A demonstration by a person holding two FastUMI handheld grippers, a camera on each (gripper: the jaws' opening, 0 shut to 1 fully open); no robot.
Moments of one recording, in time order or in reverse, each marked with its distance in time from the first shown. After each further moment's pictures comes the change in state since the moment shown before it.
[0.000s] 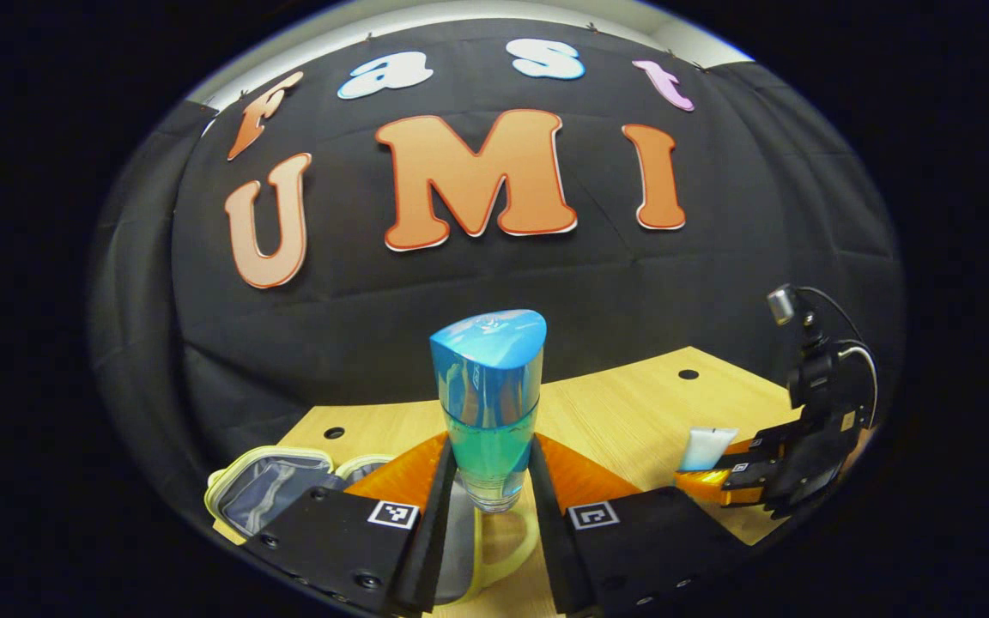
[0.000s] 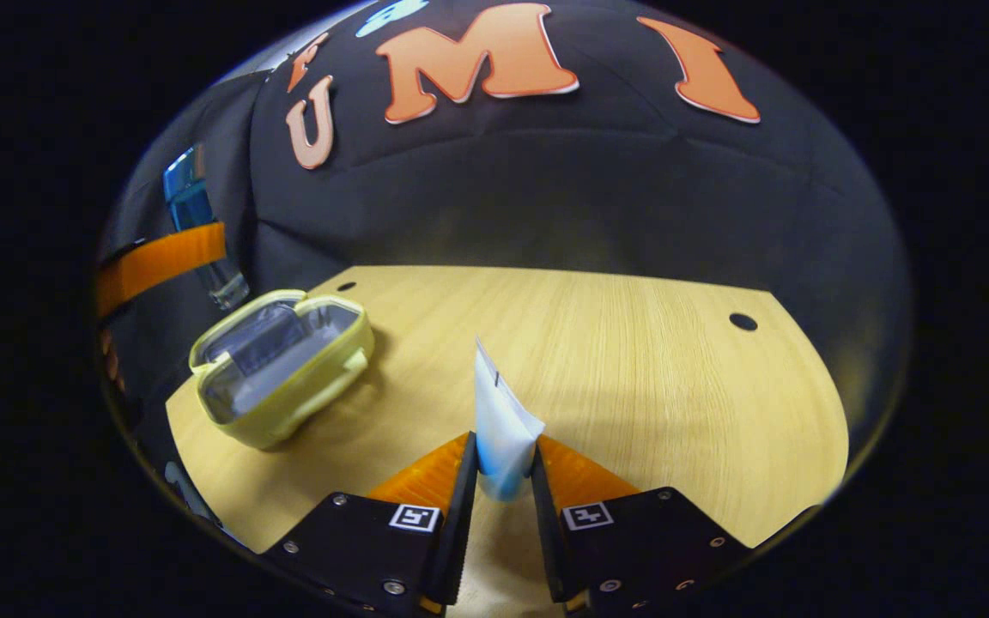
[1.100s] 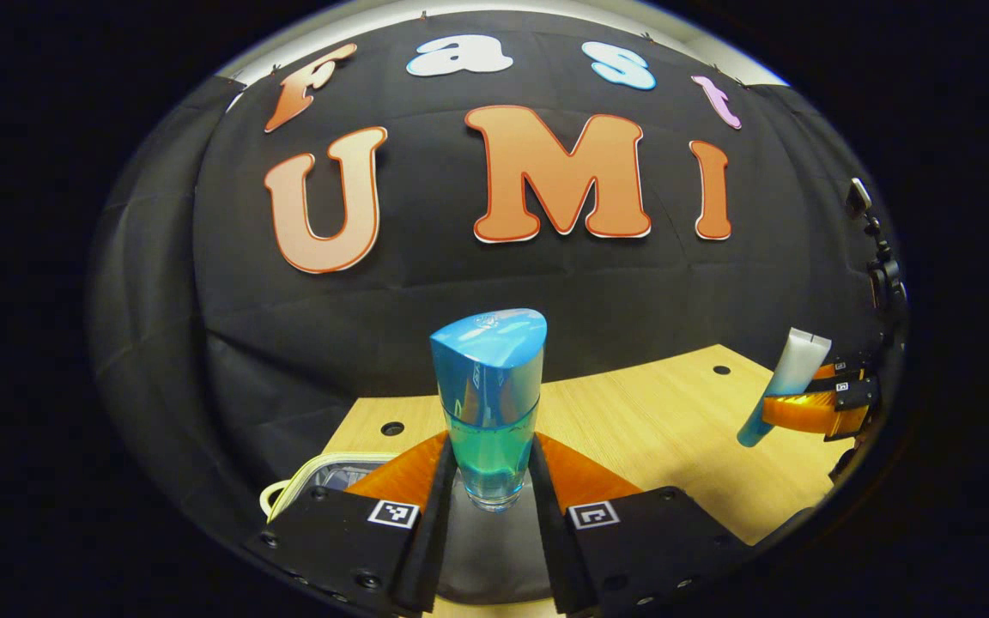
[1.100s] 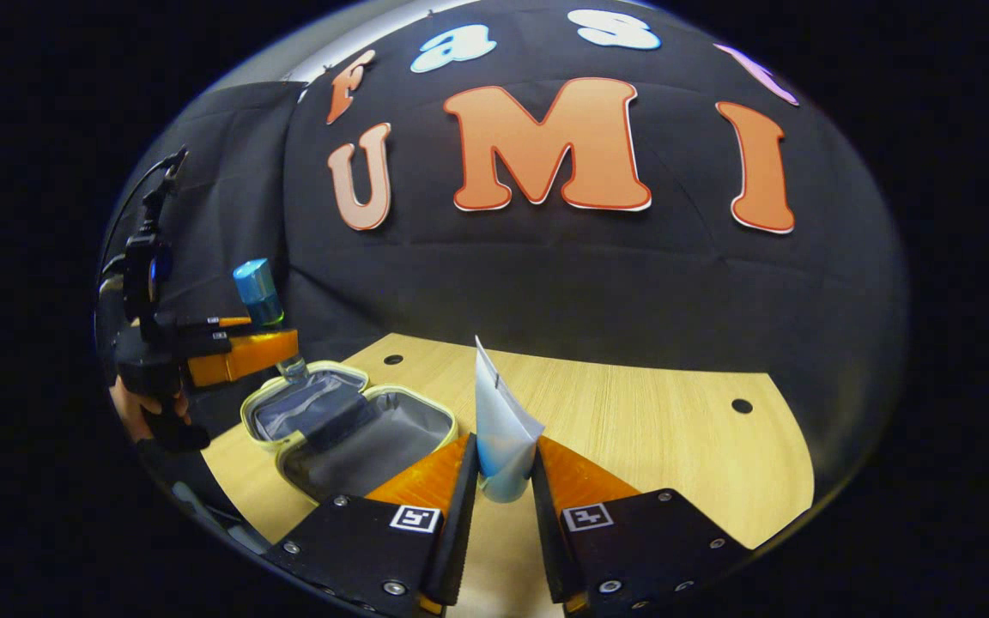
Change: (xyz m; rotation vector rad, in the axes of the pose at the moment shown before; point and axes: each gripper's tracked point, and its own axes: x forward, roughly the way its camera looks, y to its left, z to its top) left arm -0.003 0.157 -0.005 -0.024 0.070 -0.045; right arm -0.056 0.113 0.112 0.004 -0.175 -0.029
